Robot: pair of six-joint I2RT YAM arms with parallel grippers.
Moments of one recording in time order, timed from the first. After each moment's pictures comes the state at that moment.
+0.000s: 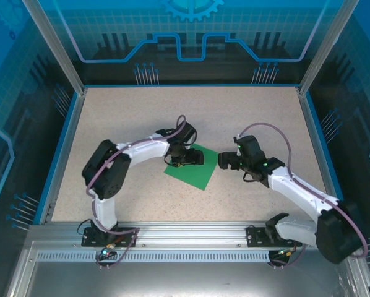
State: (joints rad) left arm -0.63 1.86 1.25 -0.57 0.24 -0.66; right arm 0.49 1.19 0.68 -0.37 0.11 0.38
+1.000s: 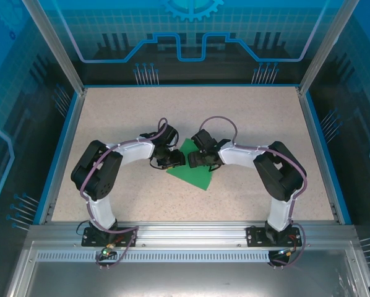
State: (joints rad) left arm -0.50 1.83 1.07 -0.46 0.29 -0.67; right arm 0.69 1.86 1.09 -0.38 0.12 0.48
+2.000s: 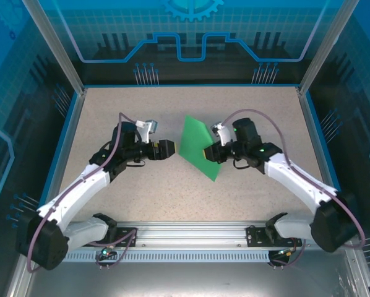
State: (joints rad) left arm -0.38 1.09 0.80 -0.25 0.50 -0.50; right arm 0.48 1.22 0.90 -0.36 -0.56 0.16
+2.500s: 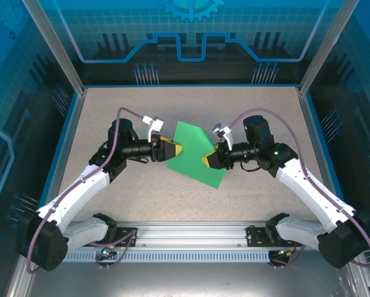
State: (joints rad) left arm -0.38 1.10 0.80 -0.01 0.87 -0.49; right arm 0.48 1.12 0.98 -0.51 -0.88 0.05
